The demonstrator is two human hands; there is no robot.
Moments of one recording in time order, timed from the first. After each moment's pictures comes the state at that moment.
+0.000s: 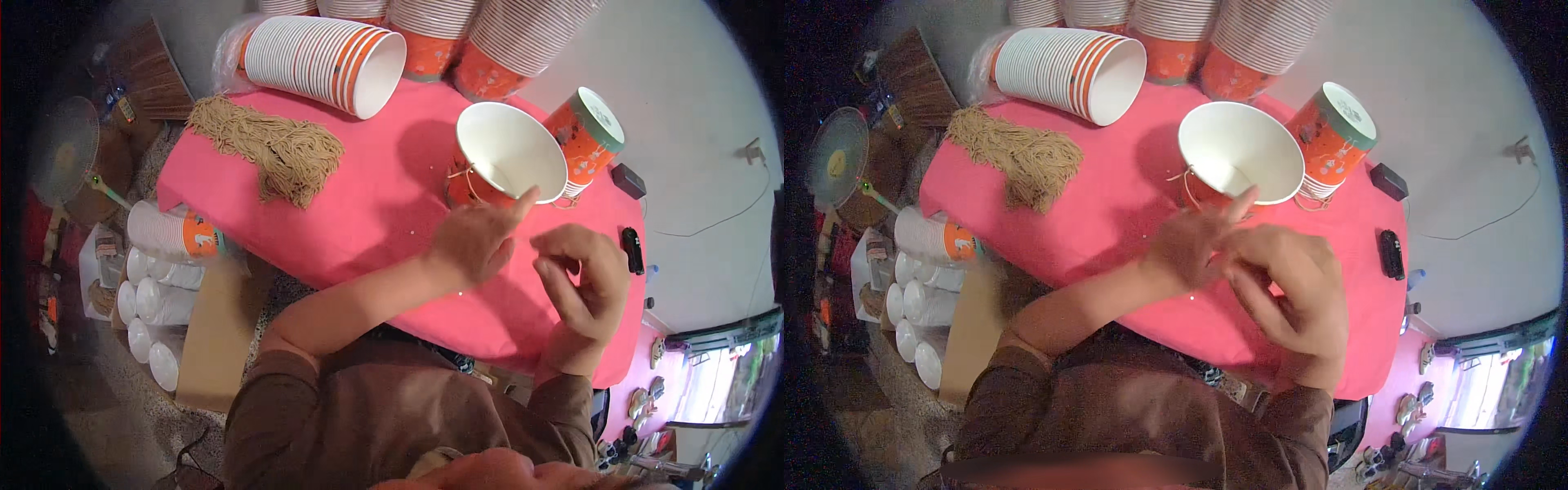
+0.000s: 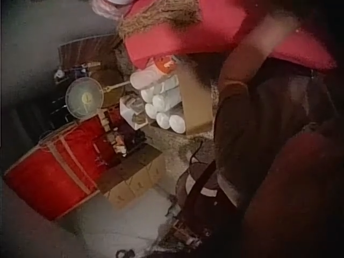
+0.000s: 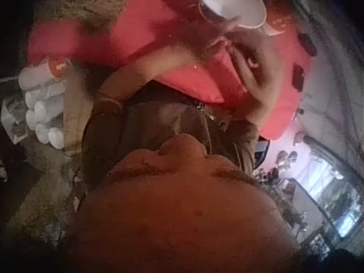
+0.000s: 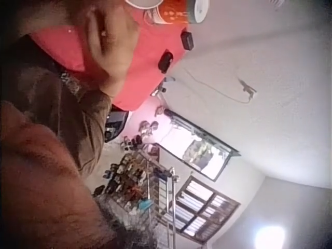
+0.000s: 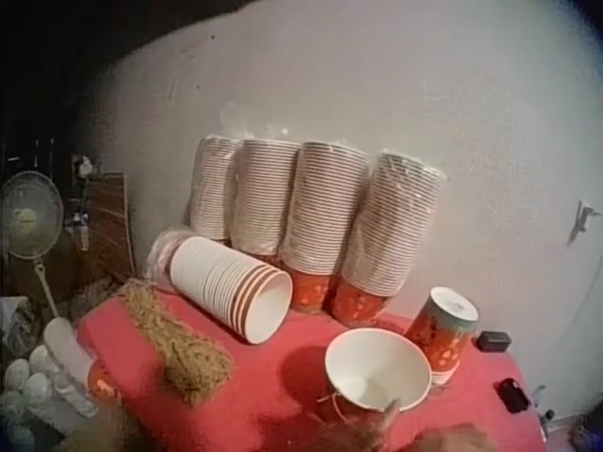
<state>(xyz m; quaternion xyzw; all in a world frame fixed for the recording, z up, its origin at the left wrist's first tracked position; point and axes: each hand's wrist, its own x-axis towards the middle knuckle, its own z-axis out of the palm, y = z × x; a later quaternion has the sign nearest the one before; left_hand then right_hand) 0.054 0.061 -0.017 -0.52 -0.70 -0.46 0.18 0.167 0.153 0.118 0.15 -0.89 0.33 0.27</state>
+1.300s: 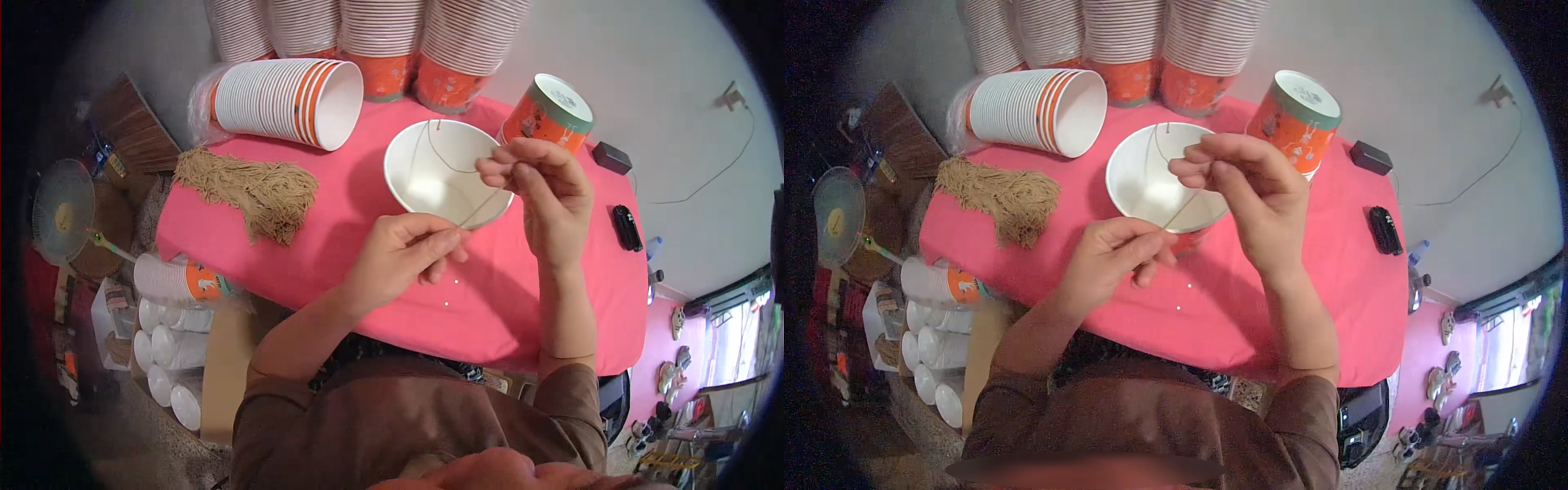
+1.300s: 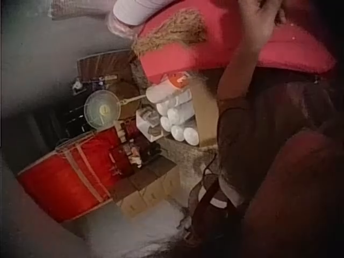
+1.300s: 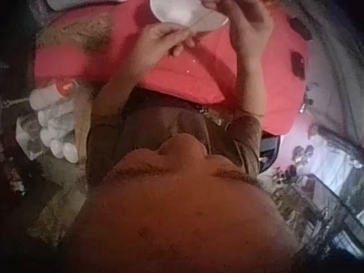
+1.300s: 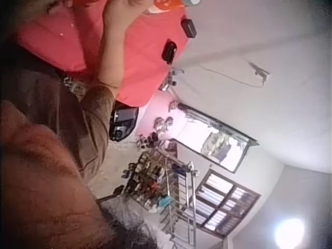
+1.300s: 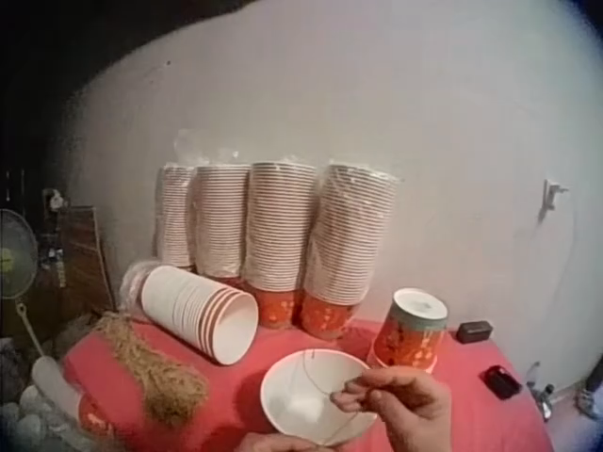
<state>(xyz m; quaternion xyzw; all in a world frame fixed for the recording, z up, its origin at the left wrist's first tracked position) 0.058 0.007 0.038 -0.31 -0.52 -0.72 -0.33 0.108 0.194 0.082 0.17 -0.62 0.70 0.31</state>
